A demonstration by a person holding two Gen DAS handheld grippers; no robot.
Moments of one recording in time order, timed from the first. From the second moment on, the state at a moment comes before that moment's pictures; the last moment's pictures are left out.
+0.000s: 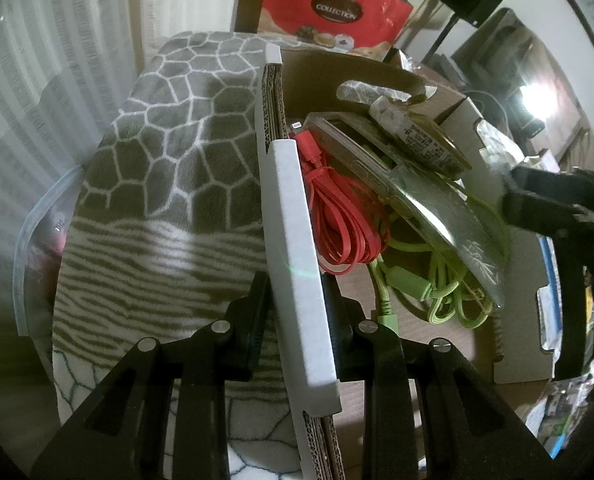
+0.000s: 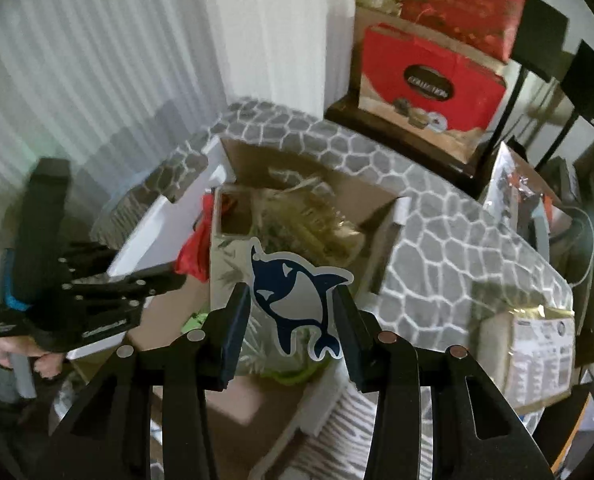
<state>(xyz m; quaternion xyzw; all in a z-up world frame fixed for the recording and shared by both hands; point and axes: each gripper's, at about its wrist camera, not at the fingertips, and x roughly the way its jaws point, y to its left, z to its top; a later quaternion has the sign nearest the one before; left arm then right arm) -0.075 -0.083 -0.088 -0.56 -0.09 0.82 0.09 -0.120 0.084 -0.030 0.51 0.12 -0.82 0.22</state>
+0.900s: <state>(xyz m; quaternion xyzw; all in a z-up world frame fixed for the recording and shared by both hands) -0.080 -0.085 -0.092 -0.55 -0.11 0.82 0.08 -0.097 0.289 -0.007 0.52 0.06 -0.85 -0.01</state>
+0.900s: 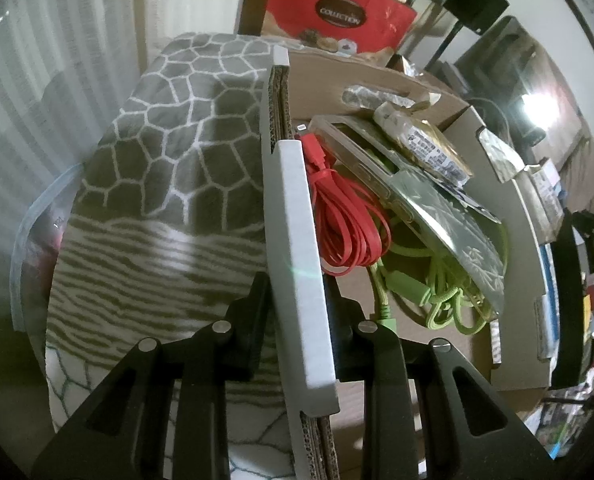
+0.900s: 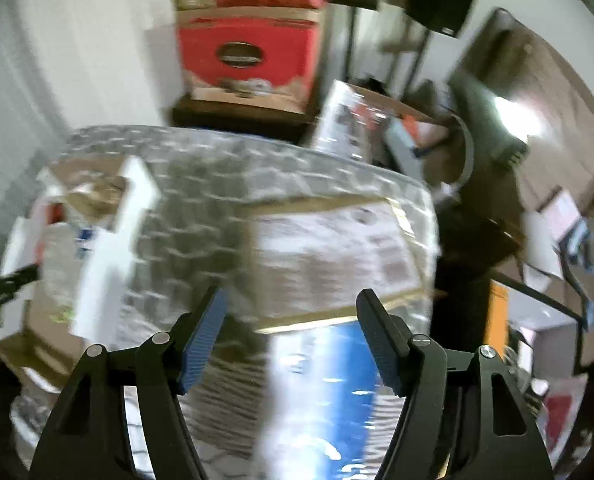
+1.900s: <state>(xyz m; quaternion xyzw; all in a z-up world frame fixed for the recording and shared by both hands) -0.081 -0.083 -0.094 -0.56 -0.10 0.82 0.09 -0.151 0.387 -0.055 0.53 -0.12 -0.84 -0.02</state>
